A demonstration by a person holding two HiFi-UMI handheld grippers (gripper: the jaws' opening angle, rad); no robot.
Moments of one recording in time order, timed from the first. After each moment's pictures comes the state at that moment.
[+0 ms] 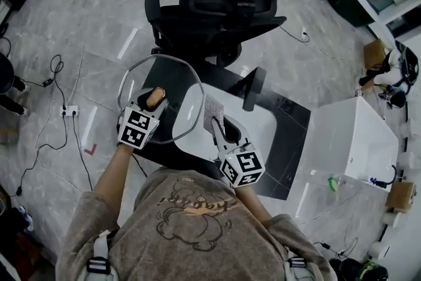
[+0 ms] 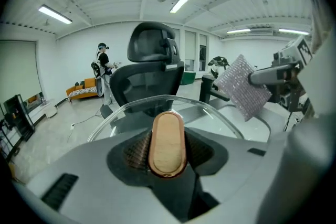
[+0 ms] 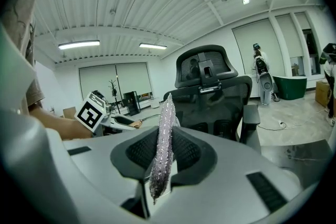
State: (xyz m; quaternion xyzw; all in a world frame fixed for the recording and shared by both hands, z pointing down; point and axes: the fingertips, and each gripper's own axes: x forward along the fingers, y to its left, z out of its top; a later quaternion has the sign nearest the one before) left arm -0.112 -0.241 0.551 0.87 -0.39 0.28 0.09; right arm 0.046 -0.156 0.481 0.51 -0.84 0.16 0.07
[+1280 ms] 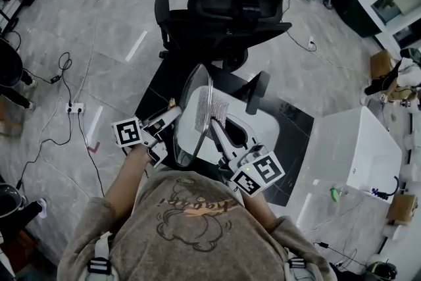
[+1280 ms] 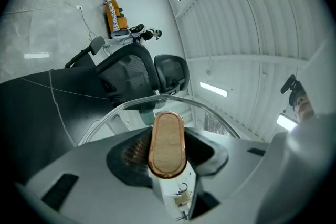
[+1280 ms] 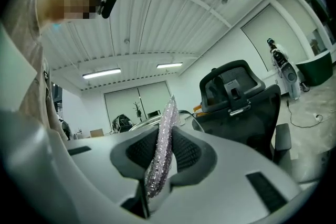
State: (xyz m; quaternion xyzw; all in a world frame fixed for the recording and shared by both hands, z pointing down) left arm -0.073 -0.190 0.494 0.77 -0.22 -0.20 0.56; right arm 0.019 -0.142 0.377 0.40 -0.90 0.15 -0.05
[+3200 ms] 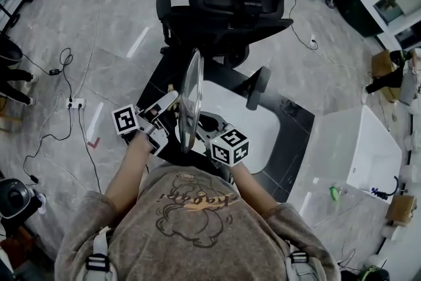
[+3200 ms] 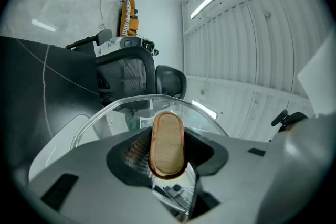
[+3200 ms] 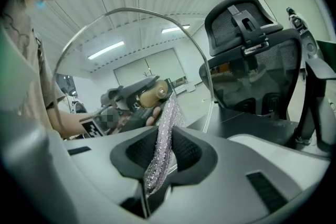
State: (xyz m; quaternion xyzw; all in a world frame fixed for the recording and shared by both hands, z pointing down) left arm -0.078 -0.209 0.476 0.73 -0.17 -0.31 0.59; right arm -0.036 -0.150 0.533 0.29 -0.92 0.25 0.10
